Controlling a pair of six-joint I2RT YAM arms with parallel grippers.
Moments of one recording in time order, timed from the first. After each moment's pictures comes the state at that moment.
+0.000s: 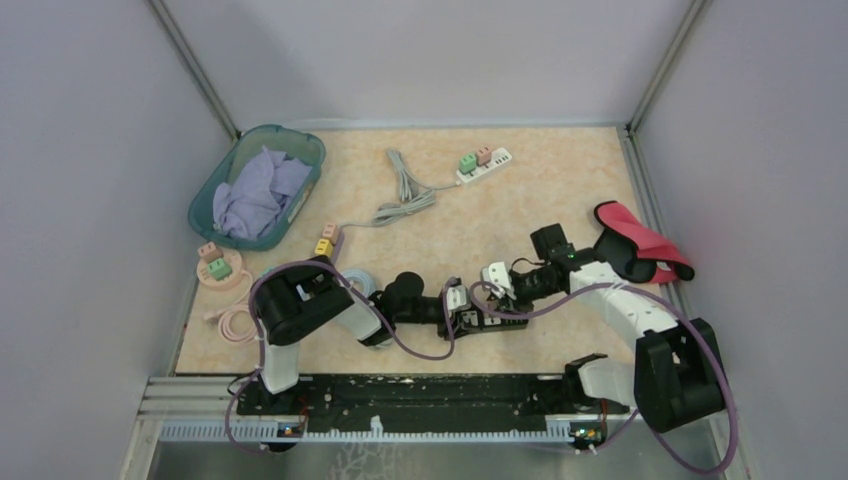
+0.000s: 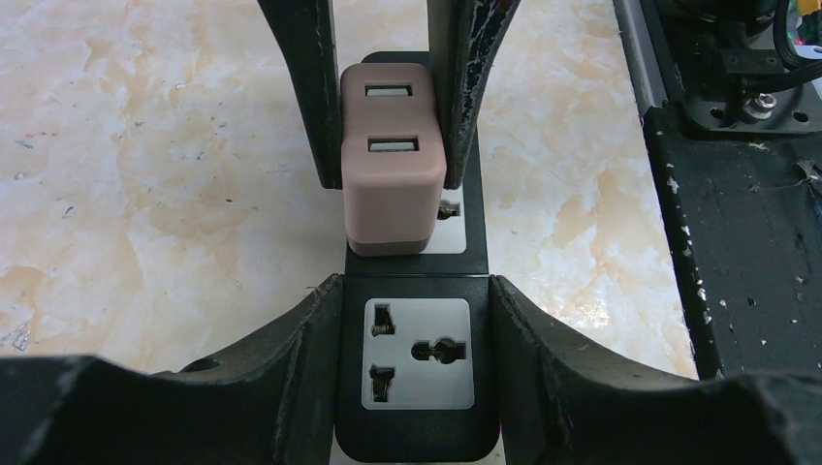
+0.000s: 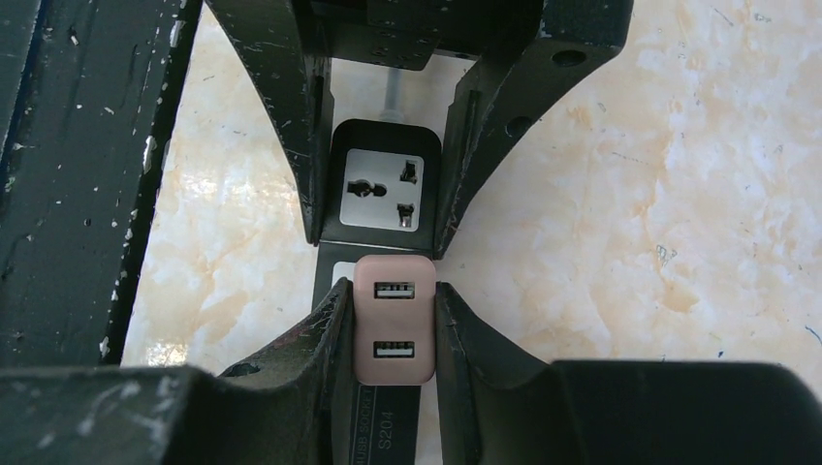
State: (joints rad) left arm -1.03 1.93 0.57 1.13 0.46 0.12; right arm 0.32 1.20 0.65 -0.72 -0.91 -1.34
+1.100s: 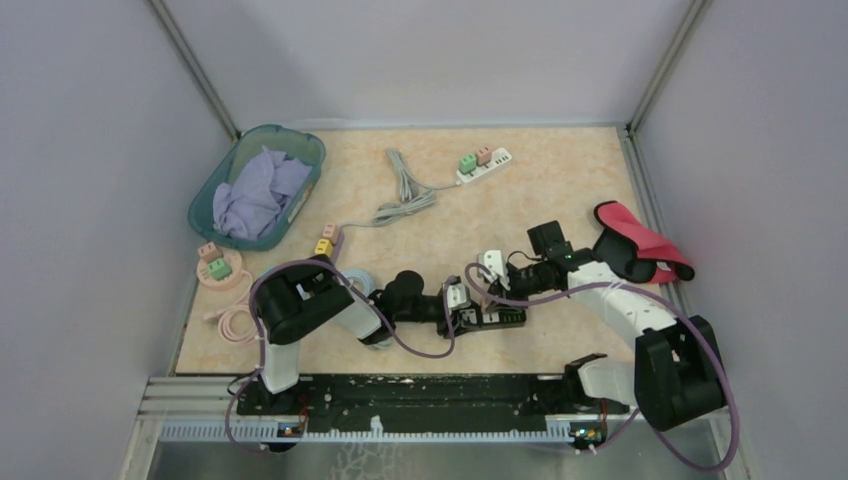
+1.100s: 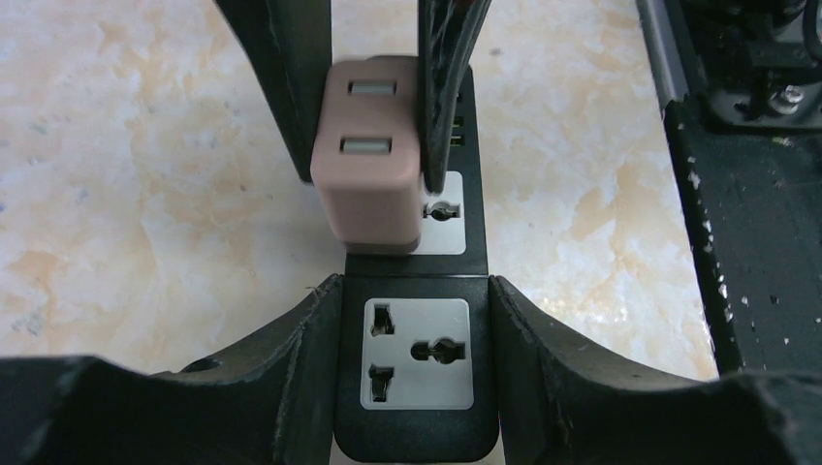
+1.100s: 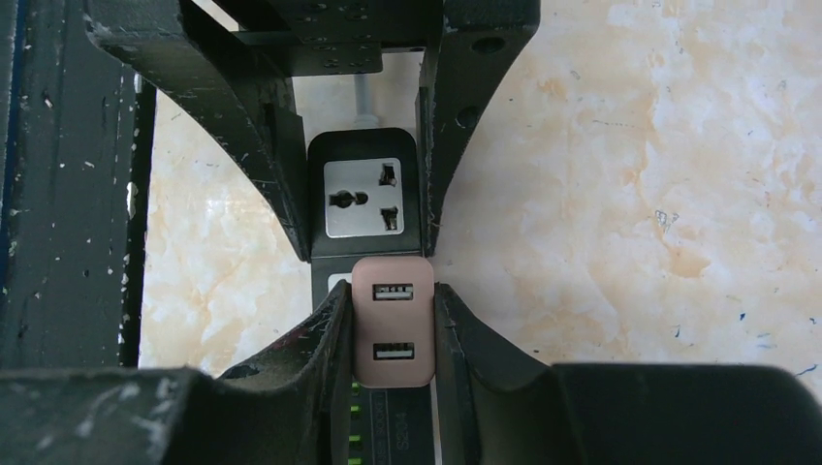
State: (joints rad) left arm -1.02 1.93 0.57 1.12 0.45 0.12; right arm 0.33 1.21 0.65 -0.59 -0.86 -1.07
